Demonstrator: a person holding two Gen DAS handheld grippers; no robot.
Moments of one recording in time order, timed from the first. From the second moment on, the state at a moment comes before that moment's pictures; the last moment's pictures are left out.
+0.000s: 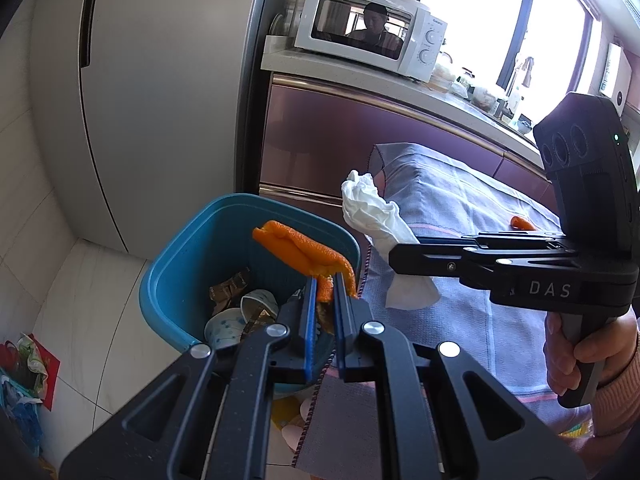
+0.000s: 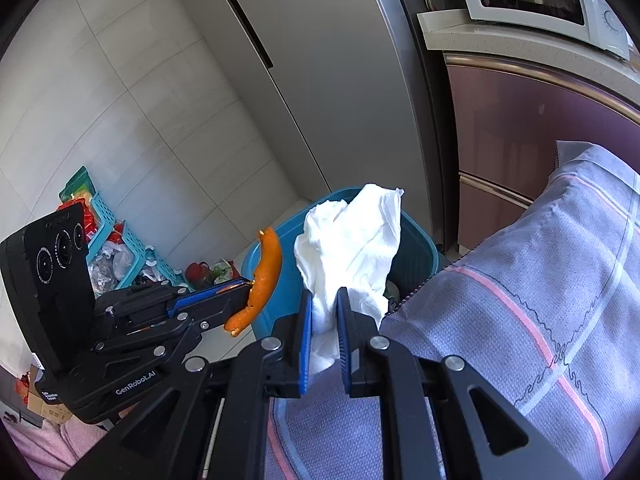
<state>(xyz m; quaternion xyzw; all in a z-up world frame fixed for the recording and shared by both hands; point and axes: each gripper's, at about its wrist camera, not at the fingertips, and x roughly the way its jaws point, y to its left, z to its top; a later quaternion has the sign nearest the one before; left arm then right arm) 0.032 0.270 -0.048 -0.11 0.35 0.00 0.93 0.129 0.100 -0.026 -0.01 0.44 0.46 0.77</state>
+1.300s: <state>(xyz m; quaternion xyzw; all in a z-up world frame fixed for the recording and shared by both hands) 0.069 0.295 -0.092 -0.15 0.39 0.03 0.91 0.151 0.161 -0.054 -0.07 0.48 0.42 0.76</state>
